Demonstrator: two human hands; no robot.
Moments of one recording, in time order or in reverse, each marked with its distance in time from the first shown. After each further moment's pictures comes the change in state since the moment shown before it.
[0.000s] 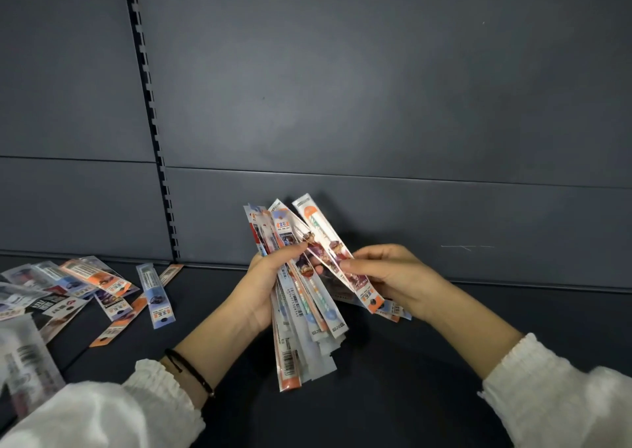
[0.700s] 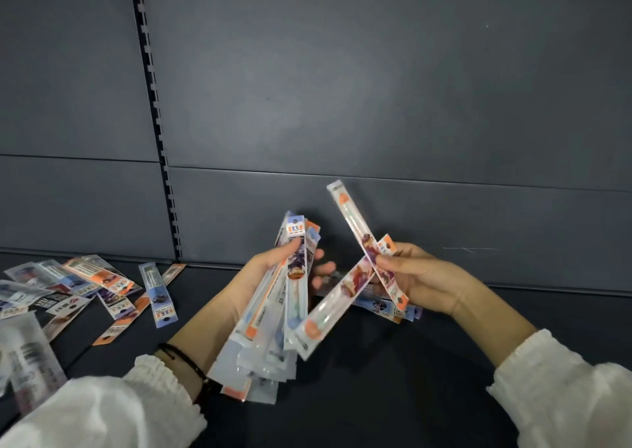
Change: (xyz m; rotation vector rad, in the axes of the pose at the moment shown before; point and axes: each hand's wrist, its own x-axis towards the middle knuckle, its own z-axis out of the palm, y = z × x) left_hand 0.006 0.012 -0.013 -0.057 -0.258 -0.313; right_hand 0.009 0.012 -0.037 0.366 -0.332 -0.047
